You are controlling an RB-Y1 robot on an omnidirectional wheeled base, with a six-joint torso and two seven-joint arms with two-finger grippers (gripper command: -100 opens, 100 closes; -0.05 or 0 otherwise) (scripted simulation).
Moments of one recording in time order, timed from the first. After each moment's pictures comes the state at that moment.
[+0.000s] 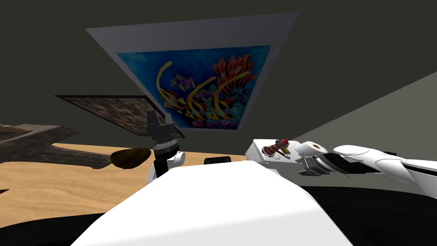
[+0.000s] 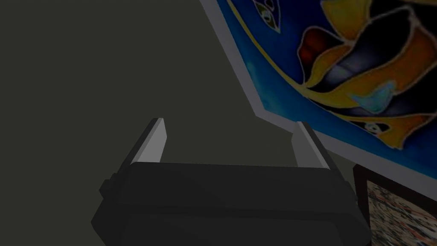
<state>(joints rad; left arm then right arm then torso) 0.47 0.02 0.01 -2.35 -0.10 -0.60 -0.10 0.04 -1.56 0.95 -0.69 0.70 -1.10 0.29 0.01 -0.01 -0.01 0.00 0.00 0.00</state>
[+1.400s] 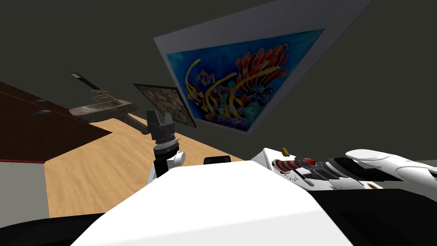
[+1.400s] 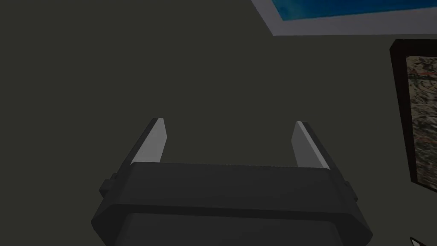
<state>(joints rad) 0.47 0.02 0.01 -2.35 -0.10 -0.60 -0.10 0.21 -1.57 0.77 -0.70 0.74 -1.10 0.14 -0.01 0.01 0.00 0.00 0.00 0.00</state>
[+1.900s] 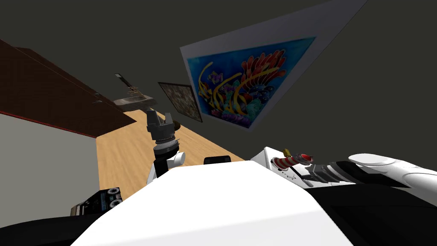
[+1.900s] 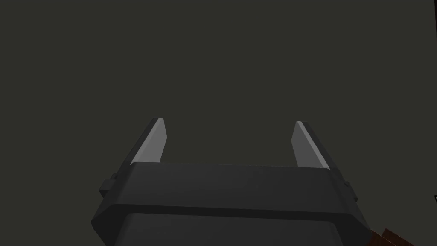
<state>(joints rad) 0.47 0.02 0.01 -2.35 -0.10 -0.60 -0.10 0.32 -1.55 0.66 -0.73 0.74 -1.07 0.00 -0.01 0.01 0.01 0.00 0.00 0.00</state>
